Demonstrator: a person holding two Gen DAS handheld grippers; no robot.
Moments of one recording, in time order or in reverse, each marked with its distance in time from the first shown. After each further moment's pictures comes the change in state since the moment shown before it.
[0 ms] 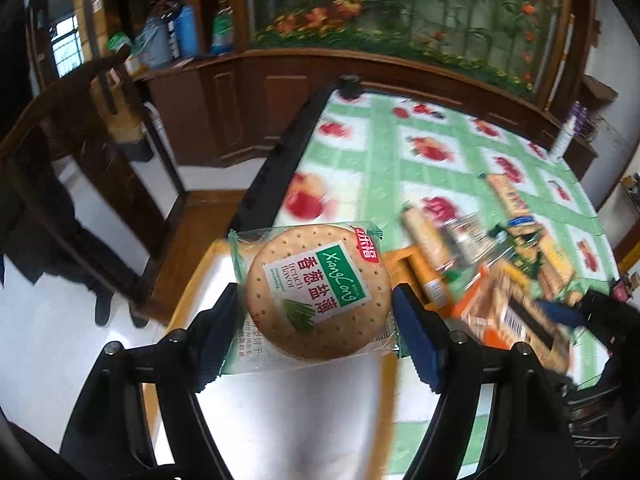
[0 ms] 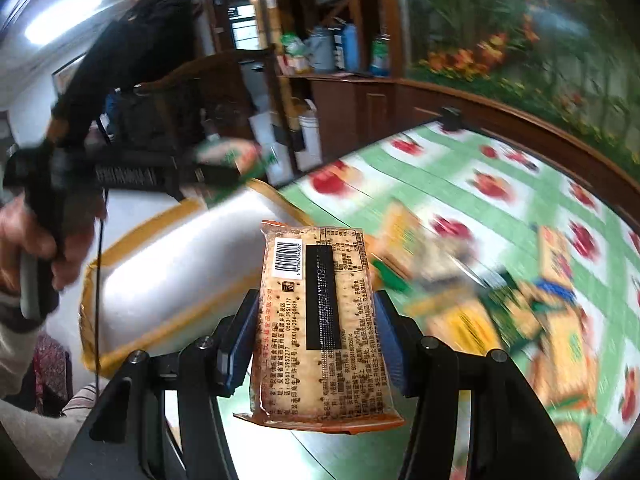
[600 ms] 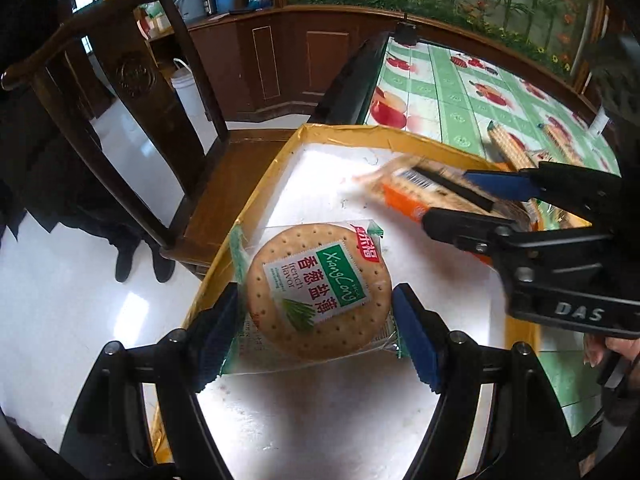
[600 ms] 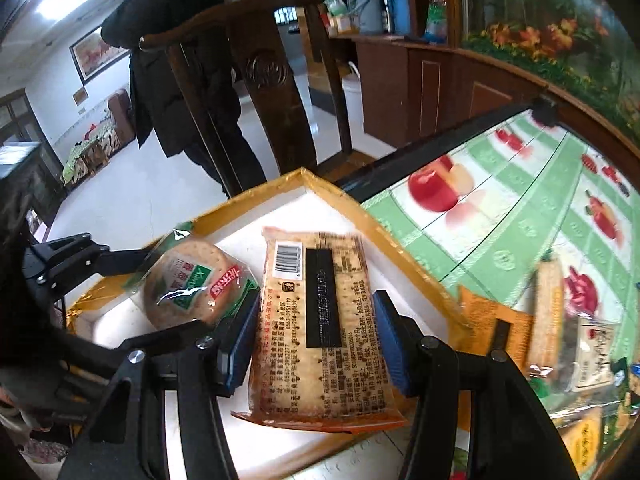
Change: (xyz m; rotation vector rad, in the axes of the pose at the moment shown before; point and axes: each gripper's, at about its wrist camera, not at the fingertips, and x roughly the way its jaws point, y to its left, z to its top) left arm 0.028 0.055 -0.070 -0.034 0.113 0.094; right arm 0.136 0.053 0.047 -0.037 0.156 0.104
